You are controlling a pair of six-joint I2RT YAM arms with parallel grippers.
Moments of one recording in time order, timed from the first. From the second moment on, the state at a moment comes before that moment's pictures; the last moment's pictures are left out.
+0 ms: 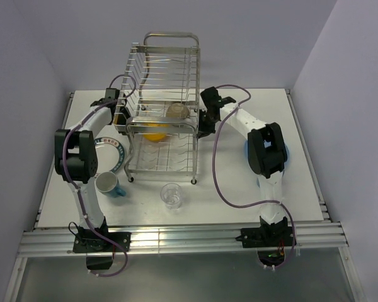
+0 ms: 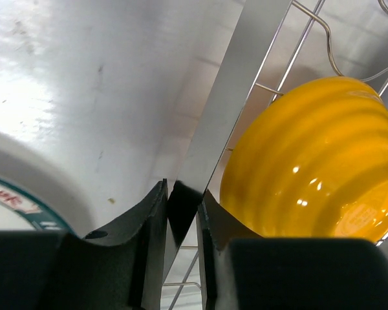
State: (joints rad) left arm -0.09 2.02 1.56 -0.64 0.18 -0.51; right arm 0.41 2.15 1.77 -0.74 -0.20 0.54
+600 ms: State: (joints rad) left arm -0.17 2.06 1.59 -0.56 0.26 -0.54; right arm 0.28 2.20 1.87 -0.86 -0.22 0.43
